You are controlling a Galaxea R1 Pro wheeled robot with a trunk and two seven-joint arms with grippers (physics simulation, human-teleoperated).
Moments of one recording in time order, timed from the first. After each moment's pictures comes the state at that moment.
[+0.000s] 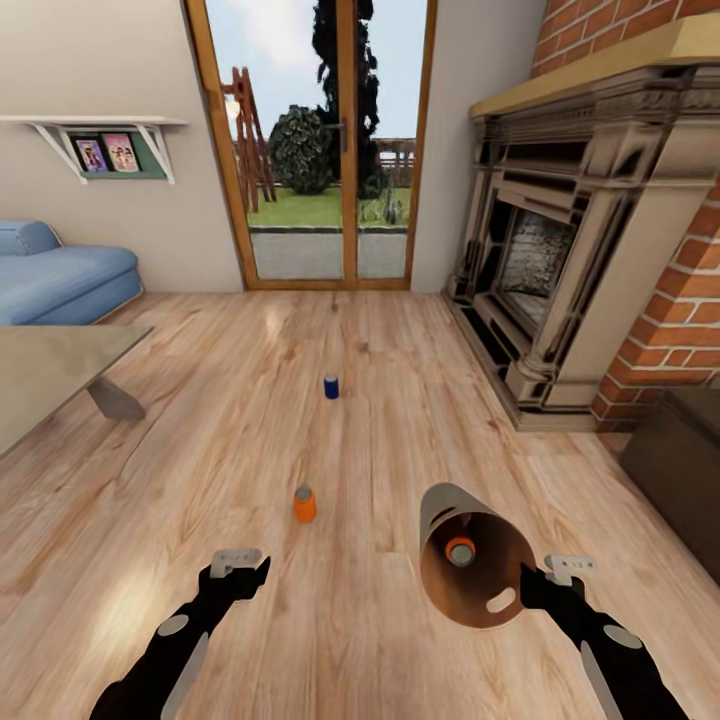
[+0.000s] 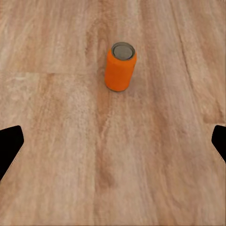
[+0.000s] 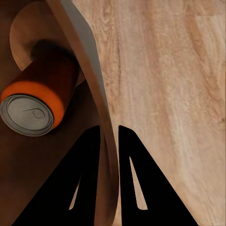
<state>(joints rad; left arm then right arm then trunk) -0.37 0.04 0.01 -0.80 0.08 0.02 -0.12 -0.23 -0.13 -0.19 -1.10 -0.04 0.23 0.21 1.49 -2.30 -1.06</state>
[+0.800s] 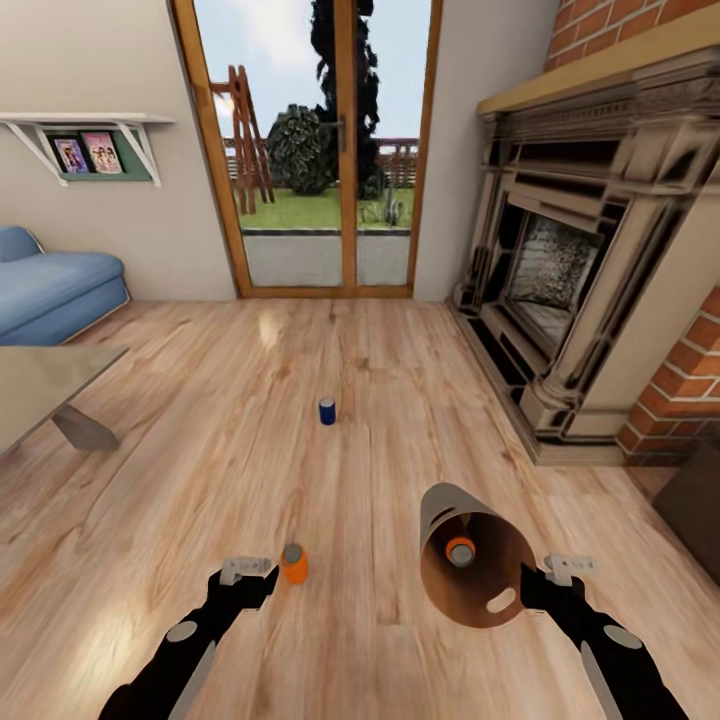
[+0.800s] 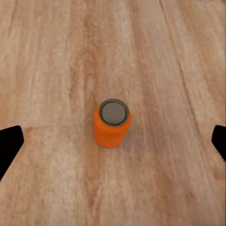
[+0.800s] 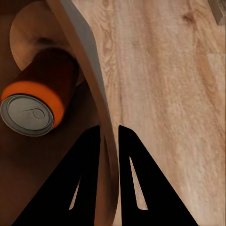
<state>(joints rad) -0.37 0.04 -0.05 -0.76 0.08 0.00 -0.12 -0.23 -0.13 -0.19 -1.10 -0.04 0.23 0.21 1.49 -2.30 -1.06</state>
